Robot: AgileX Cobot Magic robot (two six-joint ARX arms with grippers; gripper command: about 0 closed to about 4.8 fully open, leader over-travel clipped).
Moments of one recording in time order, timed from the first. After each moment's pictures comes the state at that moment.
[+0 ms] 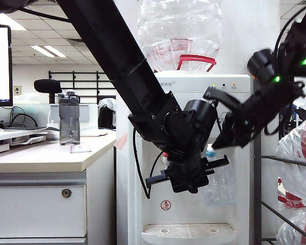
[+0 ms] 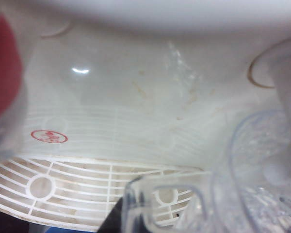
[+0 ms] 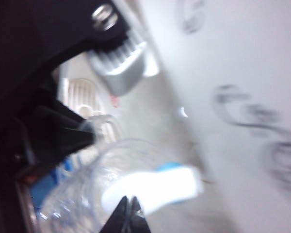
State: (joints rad) left arm -0.78 2.54 1.72 0.18 -0.49 -0.64; right arm 0.18 1.92 1.17 0.03 -0.44 -0.92
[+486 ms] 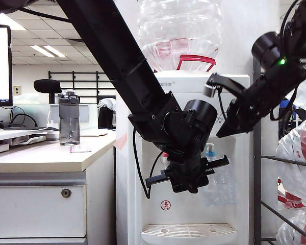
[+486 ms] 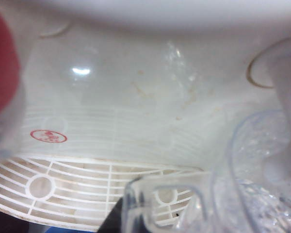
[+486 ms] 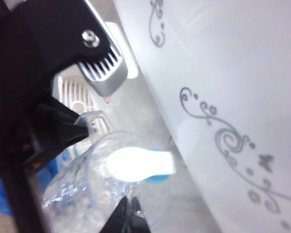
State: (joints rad) left arm -0.78 2.54 1.72 0.18 -0.49 -0.64; right arm 0.17 1.84 1.16 -0.04 -0.42 -0.91
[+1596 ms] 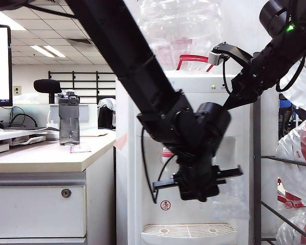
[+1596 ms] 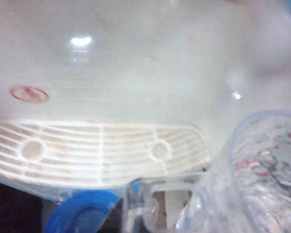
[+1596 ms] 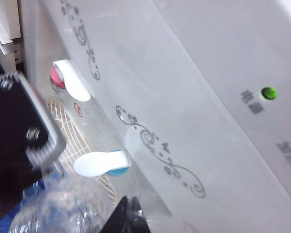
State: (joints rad) left arm -0.84 2.53 1.72 0.10 -0.48 -0.62; right arm 0.17 1.69 1.16 -0.09 -0.35 -0.76
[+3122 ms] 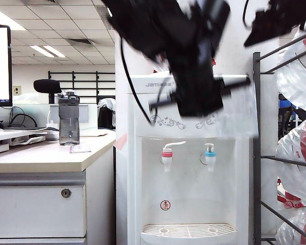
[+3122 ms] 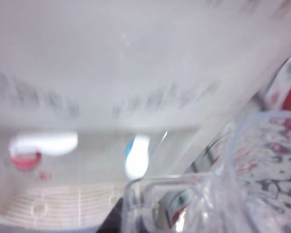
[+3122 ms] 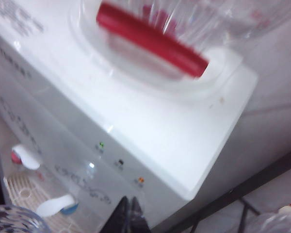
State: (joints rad) left arm -0.92 2.08 1.43 0.22 -0.58 -0.48; right arm 0.09 1.42 1.16 -0.07 -0.38 -0.50
